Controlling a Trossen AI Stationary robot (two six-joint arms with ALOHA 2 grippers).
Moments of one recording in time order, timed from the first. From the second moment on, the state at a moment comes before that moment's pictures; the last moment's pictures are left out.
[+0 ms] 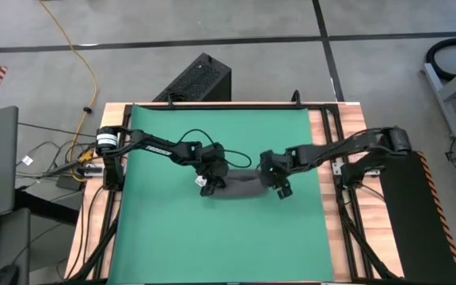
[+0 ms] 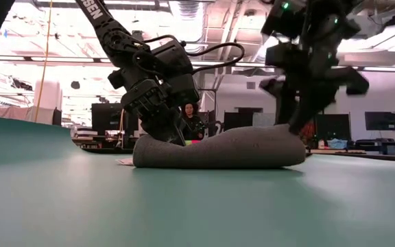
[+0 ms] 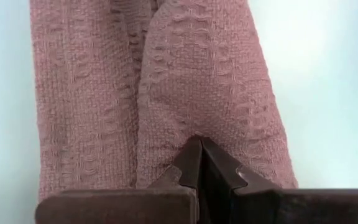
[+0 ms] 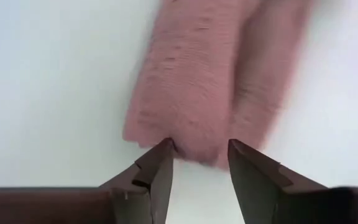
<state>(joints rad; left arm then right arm) 0.17 1.88 0.96 -0.11 0.43 0.20 0.00 1.45 0.85 -0.49 -0.01 -0.43</state>
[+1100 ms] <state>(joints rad) 0.20 1.88 0.96 -0.11 0.43 0.26 0.09 1.68 0.85 -0.34 0.10 -0.69</state>
